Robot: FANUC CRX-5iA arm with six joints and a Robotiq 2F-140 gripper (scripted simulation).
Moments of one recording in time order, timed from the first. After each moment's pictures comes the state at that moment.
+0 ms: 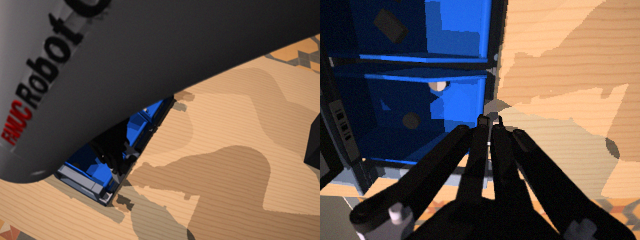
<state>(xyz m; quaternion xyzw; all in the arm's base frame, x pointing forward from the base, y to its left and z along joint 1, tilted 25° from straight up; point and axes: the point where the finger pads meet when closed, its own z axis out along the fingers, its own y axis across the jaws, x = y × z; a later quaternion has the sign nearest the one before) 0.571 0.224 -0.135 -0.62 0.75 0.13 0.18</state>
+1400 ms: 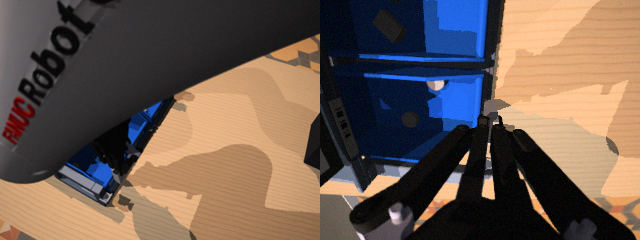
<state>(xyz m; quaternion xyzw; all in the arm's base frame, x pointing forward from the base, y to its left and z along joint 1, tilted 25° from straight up) 0.568 0.223 -0.132 -0.62 0.75 0.13 0.18</state>
